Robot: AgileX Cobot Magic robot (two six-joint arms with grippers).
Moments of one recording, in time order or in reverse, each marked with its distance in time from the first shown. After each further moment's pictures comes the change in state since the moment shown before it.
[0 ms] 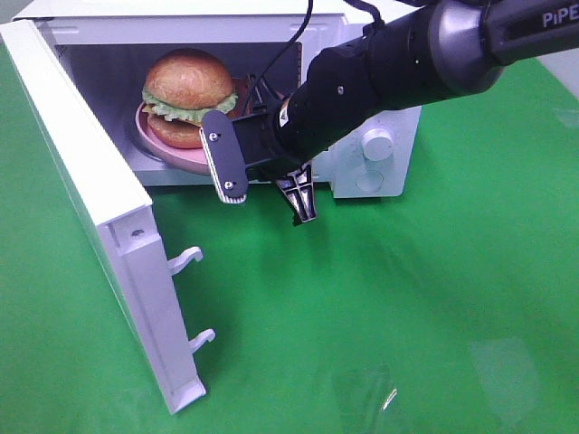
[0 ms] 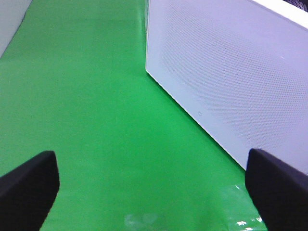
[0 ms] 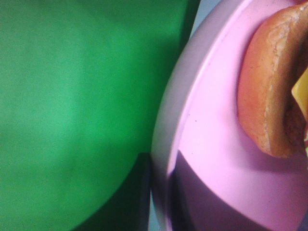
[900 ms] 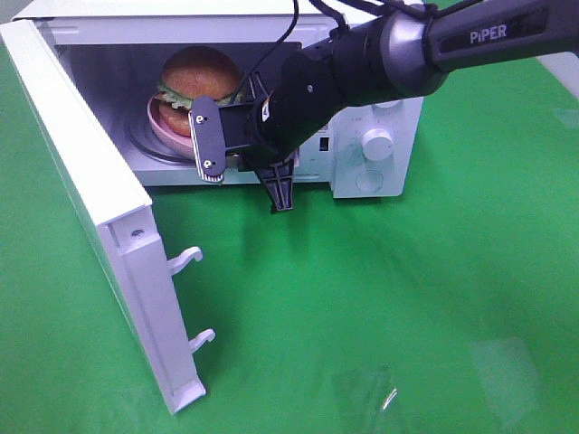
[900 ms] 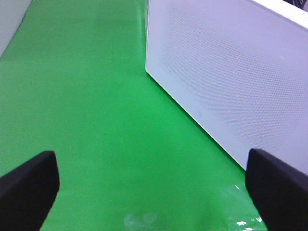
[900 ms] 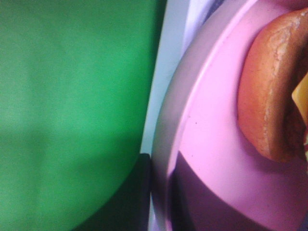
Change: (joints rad) left arm 0.000 0.000 0.000 0.000 0.000 0.000; right arm -0.008 0.141 -0.195 -0.058 0.063 0.176
